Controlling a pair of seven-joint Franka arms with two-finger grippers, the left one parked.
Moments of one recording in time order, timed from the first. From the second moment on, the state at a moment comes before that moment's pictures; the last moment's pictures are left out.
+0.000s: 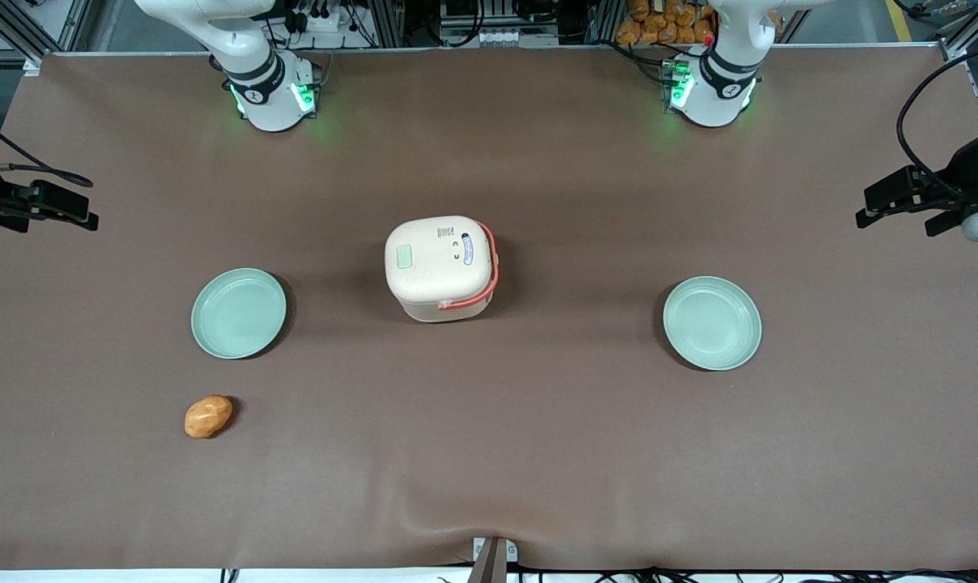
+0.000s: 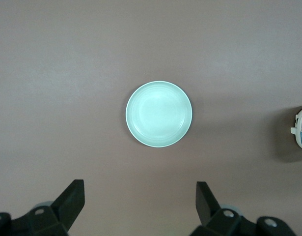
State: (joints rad) arm 0.06 0.12 -0.13 -1.41 0.04 1.40 -0.07
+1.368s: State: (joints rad) arm 0.08 0.11 -0.11 -1.40 0.04 1.38 -0.07
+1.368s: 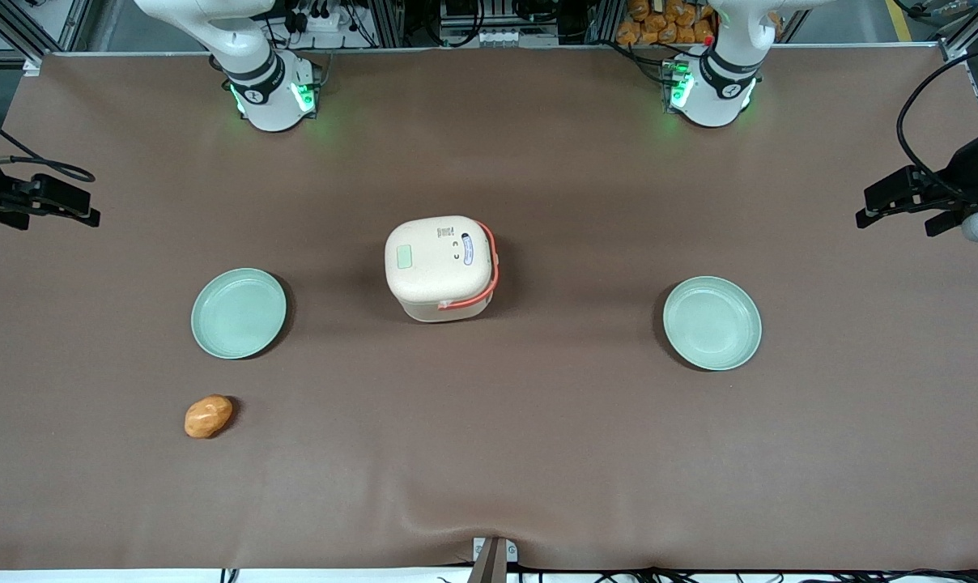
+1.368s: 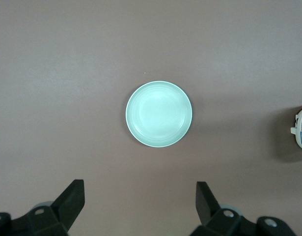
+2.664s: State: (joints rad) arm 0.56 0.23 -0.08 -1.54 0.15 1.62 0.33
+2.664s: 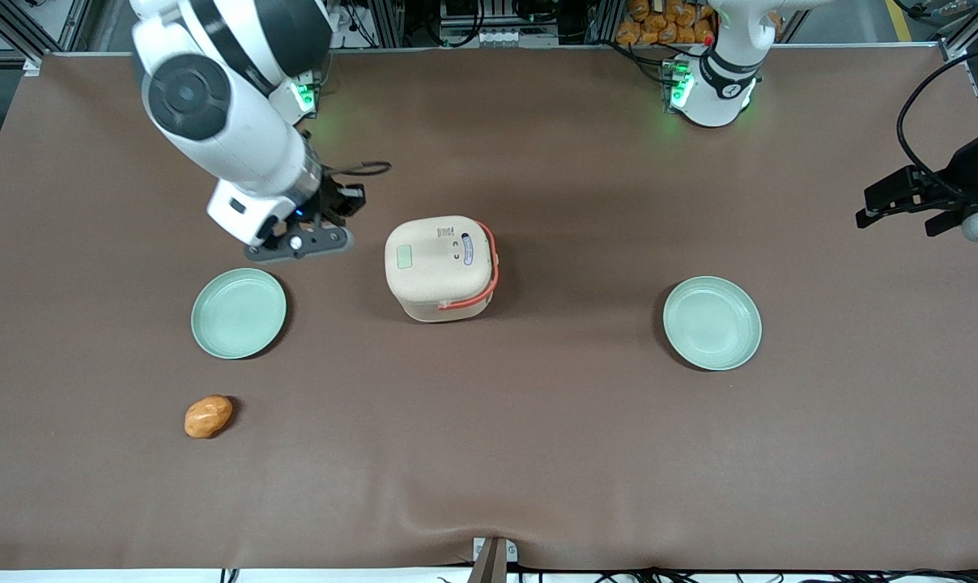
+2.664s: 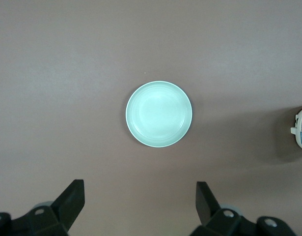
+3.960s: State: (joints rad) arm 0.62 0.37 -0.08 -1.66 0.22 1.87 0.34
